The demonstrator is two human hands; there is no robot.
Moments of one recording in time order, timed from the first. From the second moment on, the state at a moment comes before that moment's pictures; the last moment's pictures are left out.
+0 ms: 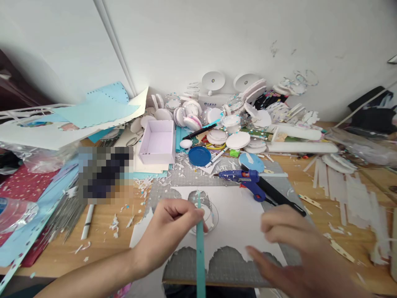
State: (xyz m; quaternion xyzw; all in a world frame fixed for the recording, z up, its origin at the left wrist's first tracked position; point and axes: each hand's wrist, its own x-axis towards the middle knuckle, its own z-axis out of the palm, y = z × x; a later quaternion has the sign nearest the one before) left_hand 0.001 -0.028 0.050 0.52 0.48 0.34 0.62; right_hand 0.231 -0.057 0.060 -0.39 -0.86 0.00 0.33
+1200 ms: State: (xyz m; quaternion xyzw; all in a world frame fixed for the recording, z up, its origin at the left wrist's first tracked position) left_hand -0.028 0.002 -0.007 0.84 0.32 0.24 0.37; right_hand 0.205 -0.024 -0.003 -0.47 -0.57 0.31 0.60
